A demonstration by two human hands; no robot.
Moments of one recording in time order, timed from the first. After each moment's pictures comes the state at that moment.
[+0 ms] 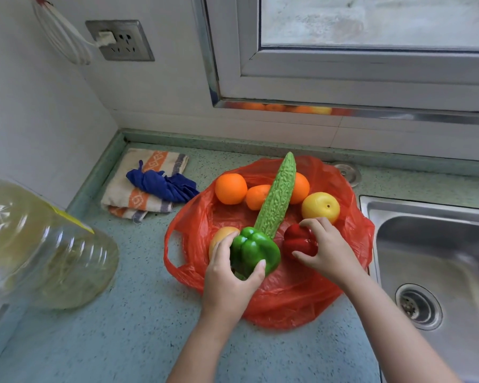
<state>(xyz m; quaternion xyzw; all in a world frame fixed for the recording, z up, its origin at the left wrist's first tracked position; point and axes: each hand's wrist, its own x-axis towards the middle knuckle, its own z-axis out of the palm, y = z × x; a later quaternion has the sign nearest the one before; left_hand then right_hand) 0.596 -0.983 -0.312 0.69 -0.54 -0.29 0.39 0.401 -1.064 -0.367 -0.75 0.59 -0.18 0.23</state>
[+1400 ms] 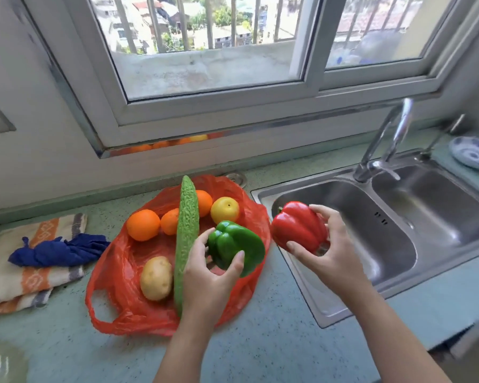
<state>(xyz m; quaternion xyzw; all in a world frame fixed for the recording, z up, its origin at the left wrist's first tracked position) 0.555 -0.963 -0.271 0.50 -0.61 -0.44 0.44 0.364 -0.907 -0.249 -0.50 0.69 -0.49 0.20</state>
